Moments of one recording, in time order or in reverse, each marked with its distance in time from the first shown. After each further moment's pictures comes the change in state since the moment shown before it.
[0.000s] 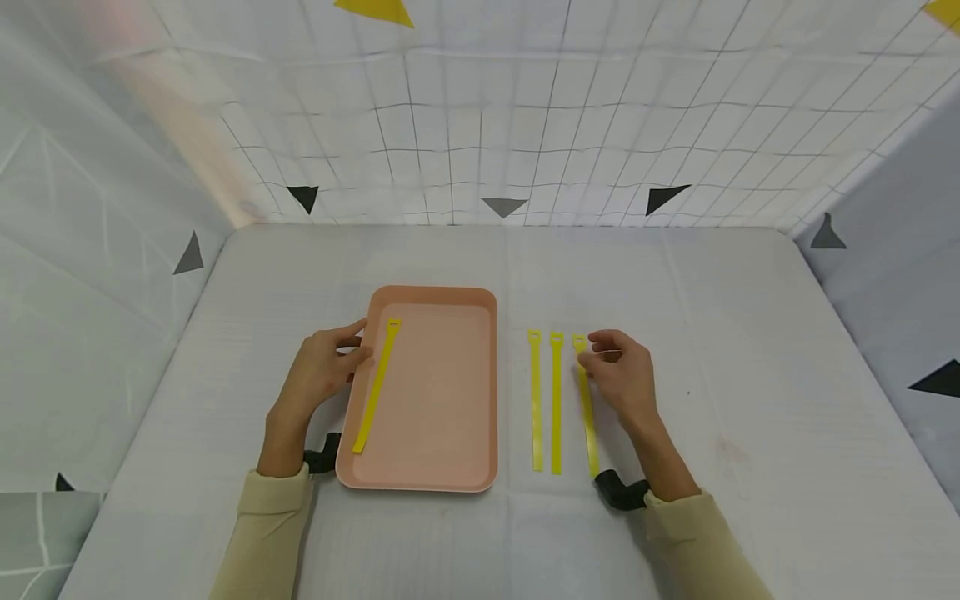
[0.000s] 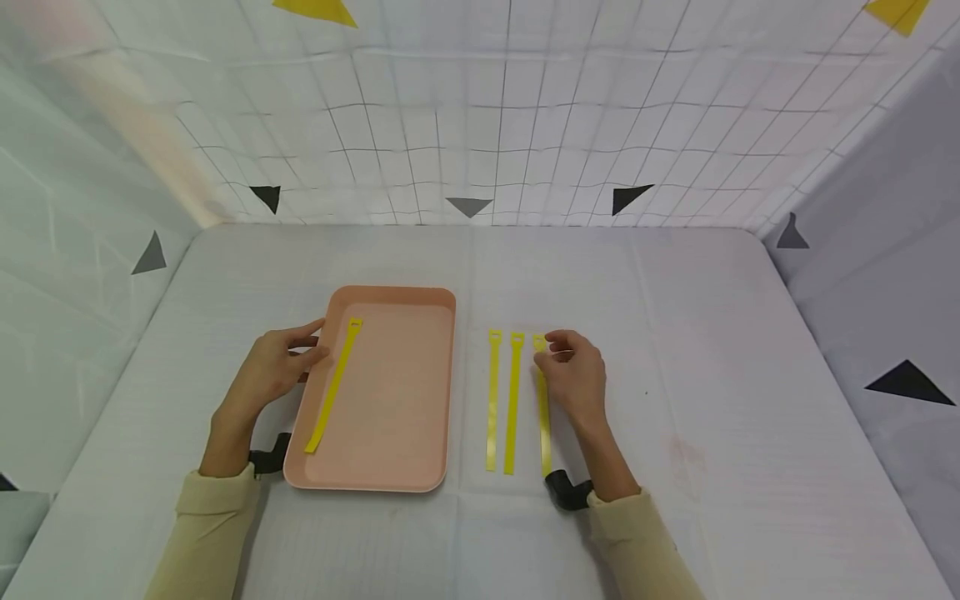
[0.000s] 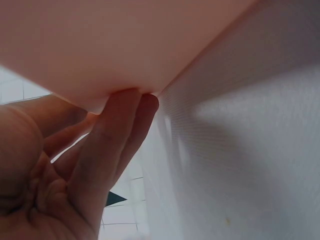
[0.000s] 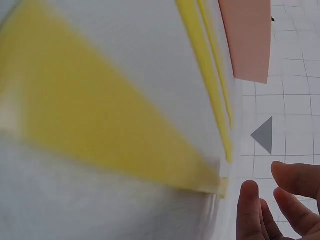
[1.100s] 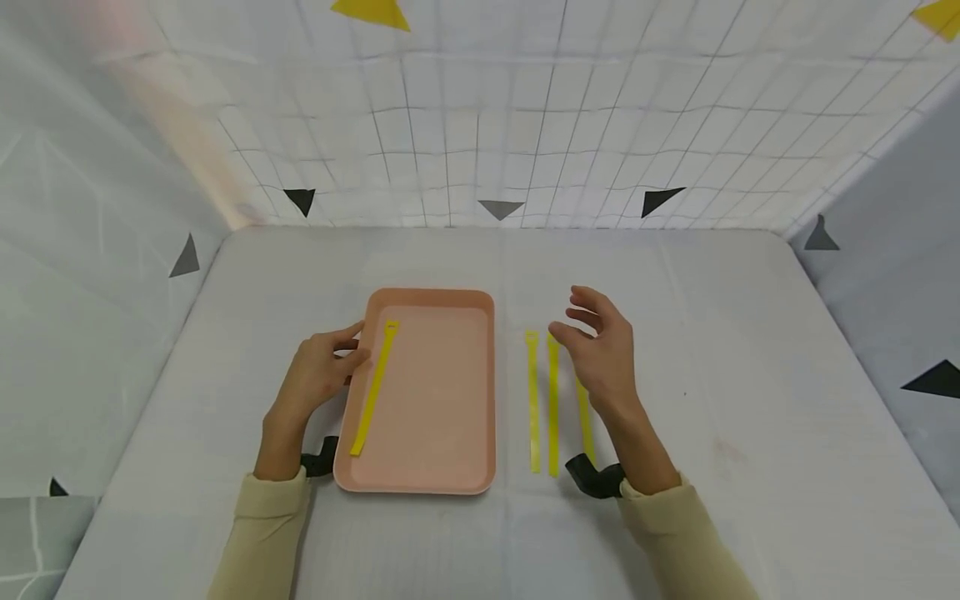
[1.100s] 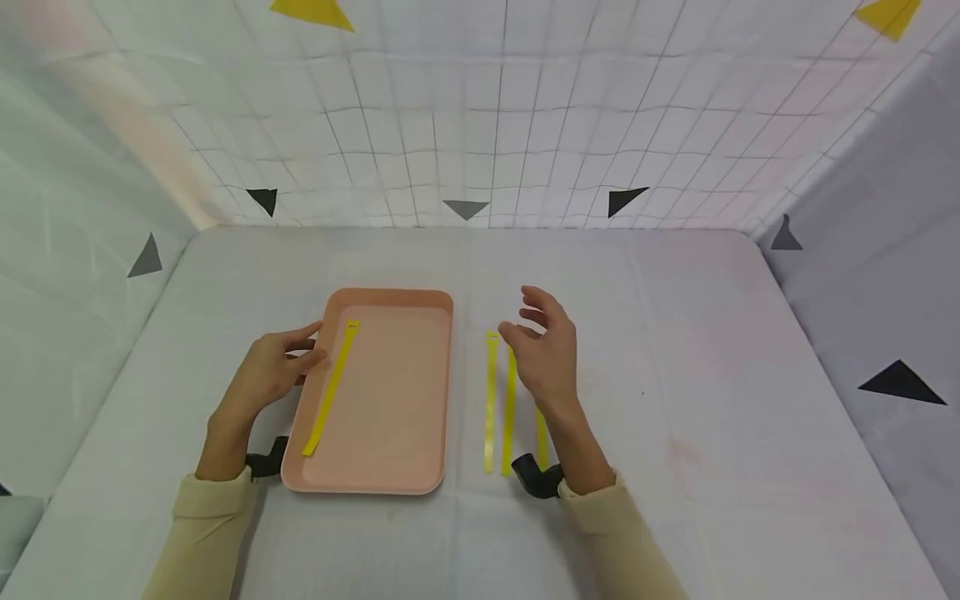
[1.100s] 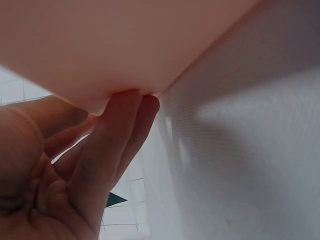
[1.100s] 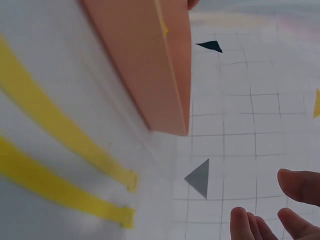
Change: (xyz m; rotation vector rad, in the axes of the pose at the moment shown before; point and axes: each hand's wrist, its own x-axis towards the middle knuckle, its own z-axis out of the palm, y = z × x) left_hand -0.002 0.002 -0.001 -0.015 -0.004 0.010; right_hand -0.004 -0.066 0.007 0.308 -0.017 -0.149
